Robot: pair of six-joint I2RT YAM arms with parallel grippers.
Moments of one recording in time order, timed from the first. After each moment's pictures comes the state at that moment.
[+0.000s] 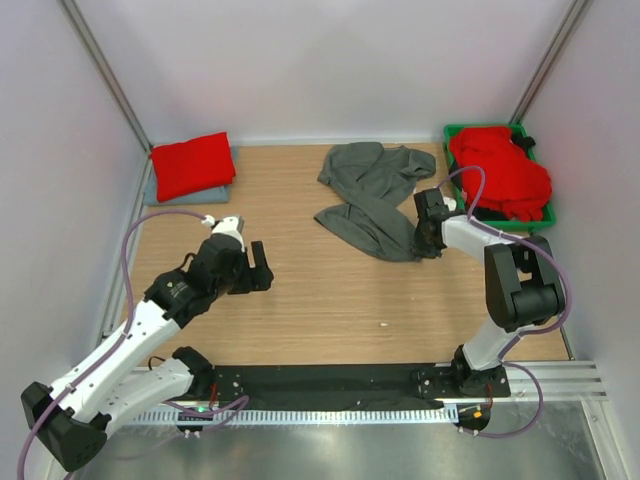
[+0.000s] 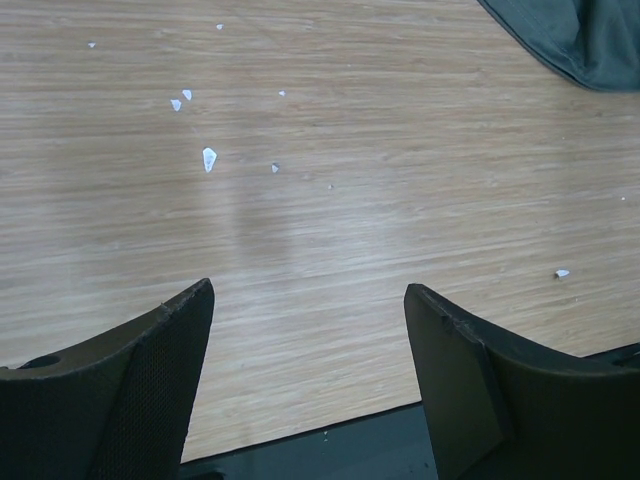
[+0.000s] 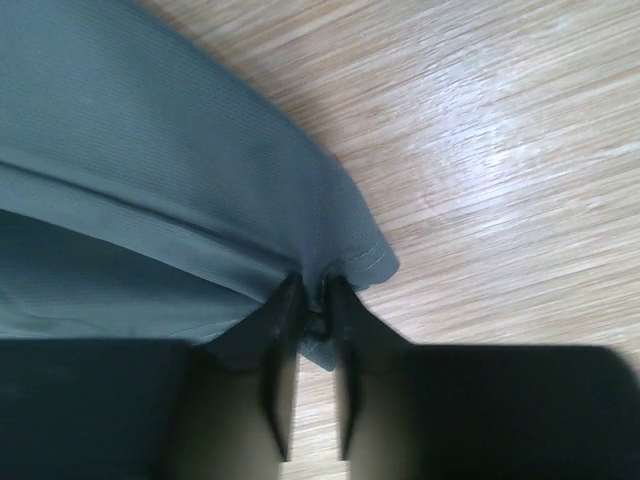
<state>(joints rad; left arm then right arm) -0.64 0.85 0.81 -0.71 -0.19 -0.61 0.21 1.67 0.96 -0.43 0.21 0.54</state>
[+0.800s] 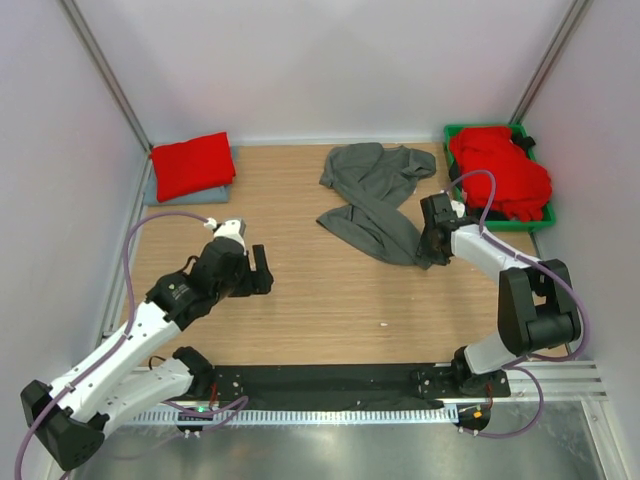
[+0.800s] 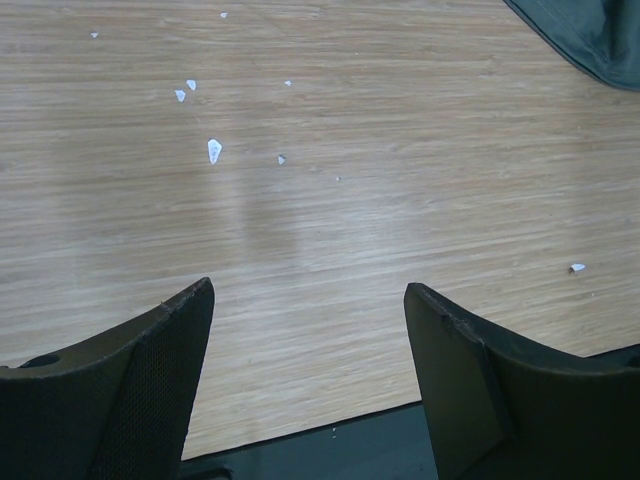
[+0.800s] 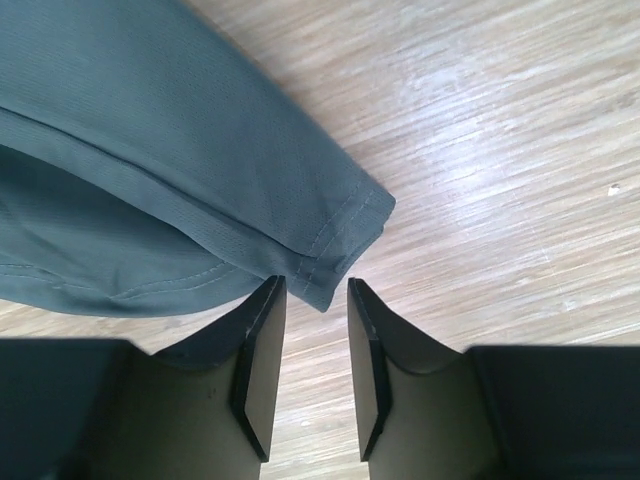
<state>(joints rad) -0.67 0.84 0.79 -0.72 -0.22 -0.61 0.21 1.51 0.90 -0.51 0.24 0.53</state>
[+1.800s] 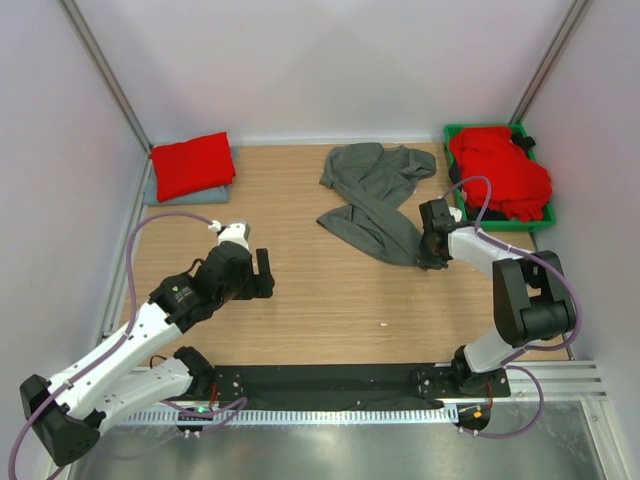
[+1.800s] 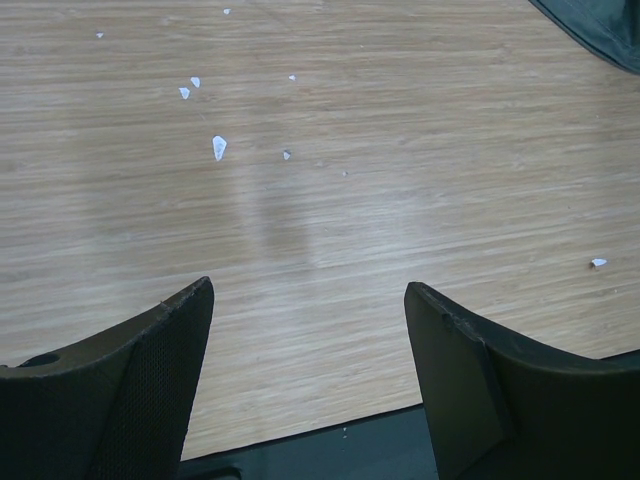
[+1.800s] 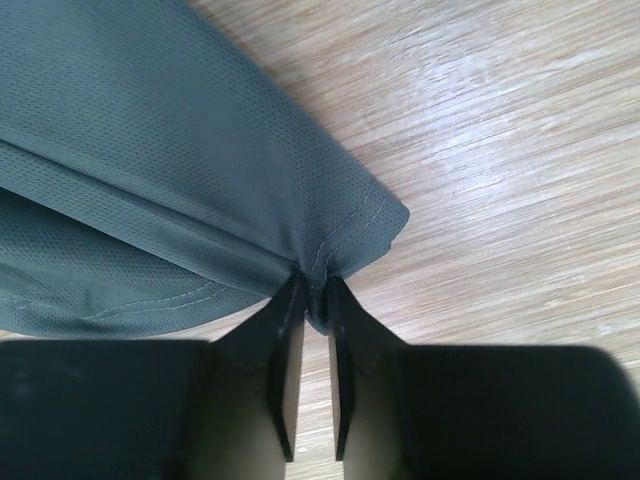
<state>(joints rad) -0.73 0.84 0.78 -0.72 -0.28 -0.61 0.19 1.57 0.85 -0.44 0.21 0.52</state>
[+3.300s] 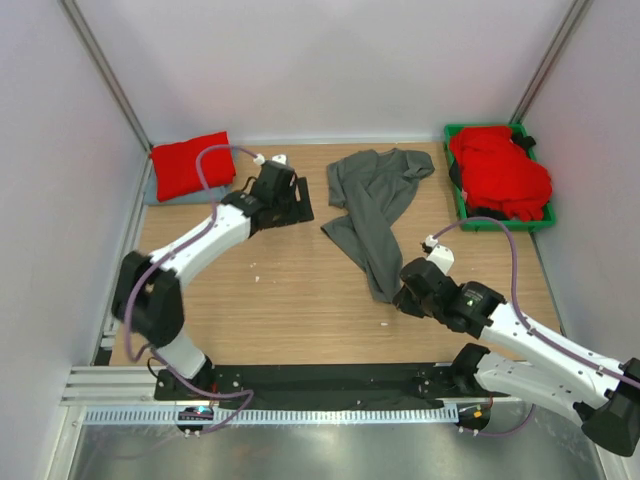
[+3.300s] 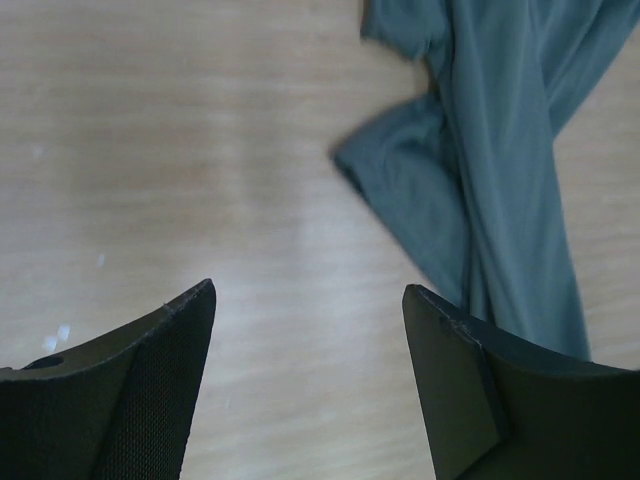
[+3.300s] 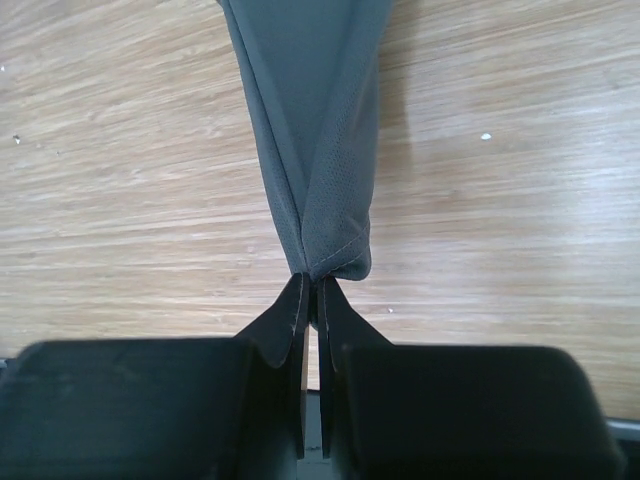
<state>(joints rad) -0.58 1.53 1.21 -0.48 -0.15 -0.60 0.82 0.85 0.65 -0.74 0.31 1.00</state>
